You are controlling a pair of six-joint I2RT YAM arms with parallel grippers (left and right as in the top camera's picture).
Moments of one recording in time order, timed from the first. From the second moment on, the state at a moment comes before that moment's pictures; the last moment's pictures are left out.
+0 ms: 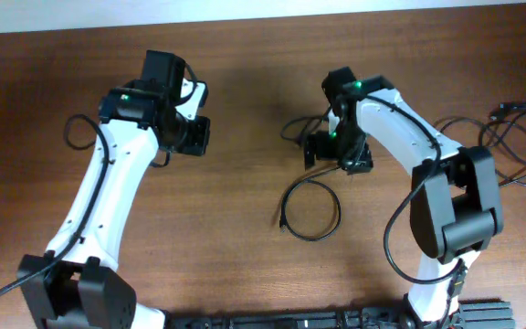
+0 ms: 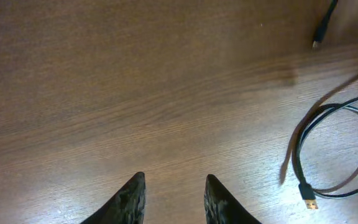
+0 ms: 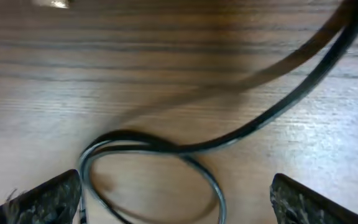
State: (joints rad) left arm -0.21 1.66 1.50 -1.11 0.11 0.00; right arm 0.29 2.00 1.46 -1.10 -0.23 0.37
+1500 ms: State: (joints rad) left arm -0.21 1.66 1.50 -1.10 0.17 -0.01; right arm -0.38 1.46 1.65 -1.13 0.48 0.29
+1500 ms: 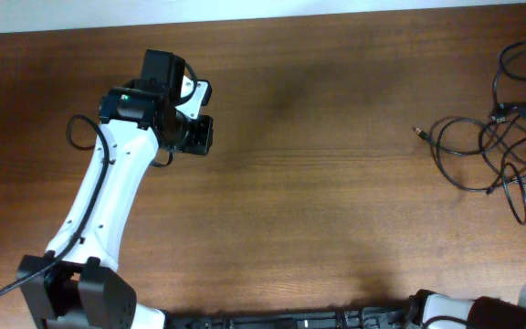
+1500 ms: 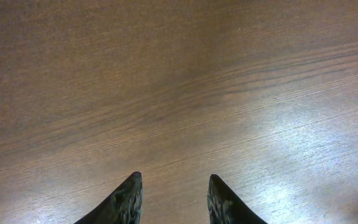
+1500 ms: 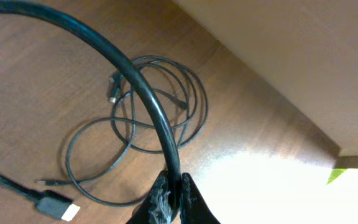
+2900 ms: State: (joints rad) left arm -0.20 1.66 1.50 -1.07 0.04 -0.08; right arm 0.19 1.83 1.65 -1.38 -0.07 0.05
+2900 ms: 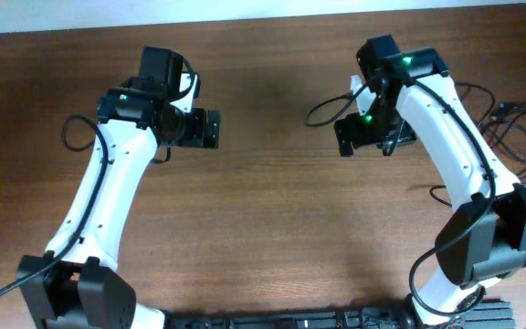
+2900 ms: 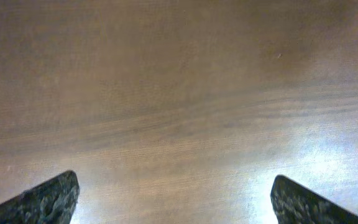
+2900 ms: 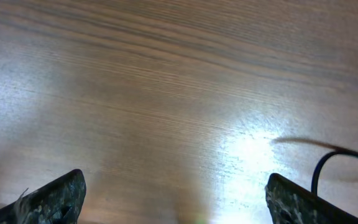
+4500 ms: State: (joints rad) left arm -0.20 0.89 1.04 -0.83 -0.13 -0.10; right arm 0.08 0.44 0.74 -0.76 0.05 0.06
